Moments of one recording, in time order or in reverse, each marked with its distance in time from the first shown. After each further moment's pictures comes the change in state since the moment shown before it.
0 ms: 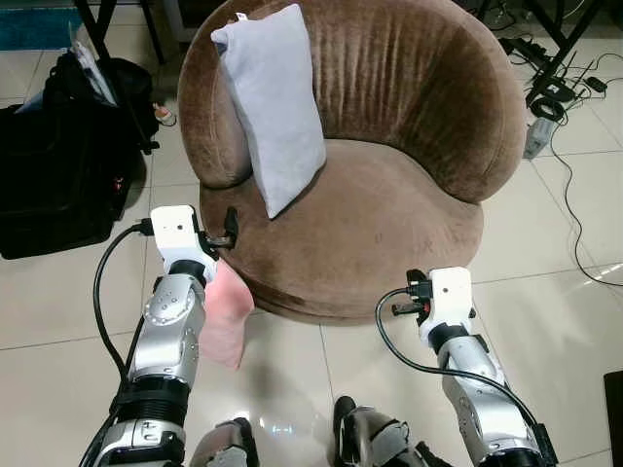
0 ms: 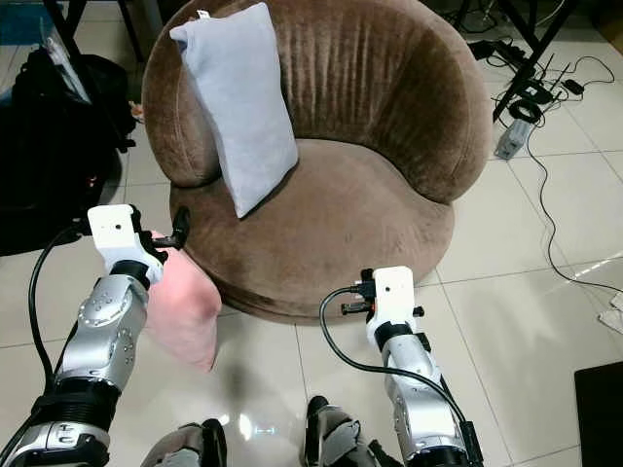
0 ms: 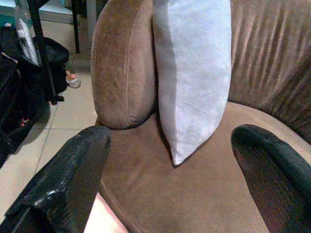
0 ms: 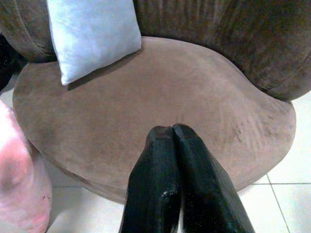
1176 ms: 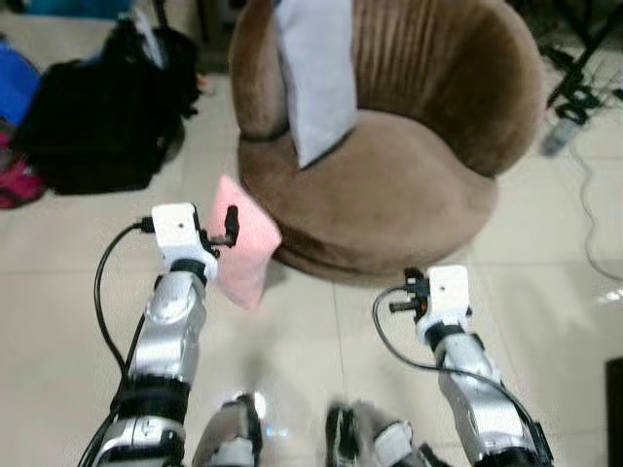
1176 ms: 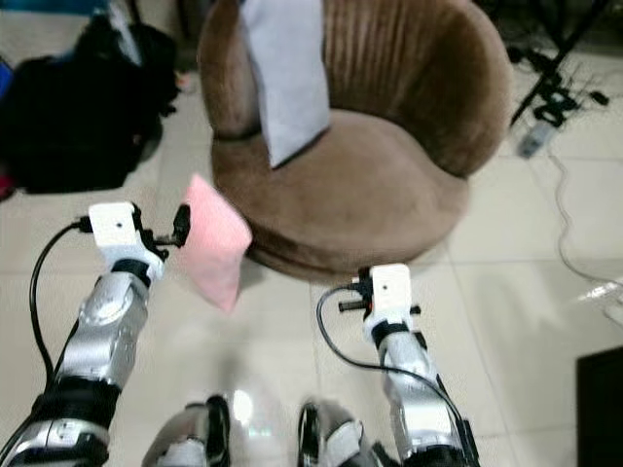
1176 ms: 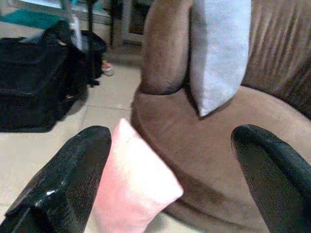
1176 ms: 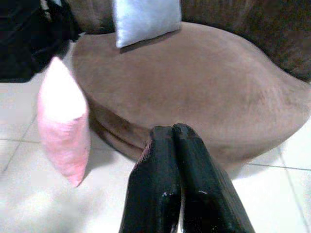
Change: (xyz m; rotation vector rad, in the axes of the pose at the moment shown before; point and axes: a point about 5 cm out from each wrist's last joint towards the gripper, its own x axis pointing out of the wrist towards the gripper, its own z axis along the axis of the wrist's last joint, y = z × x) left arm 0.001 0.000 0.001 0.004 -0.009 -0.004; right arm 0.004 0.004 0.003 0.007 -0.011 0.003
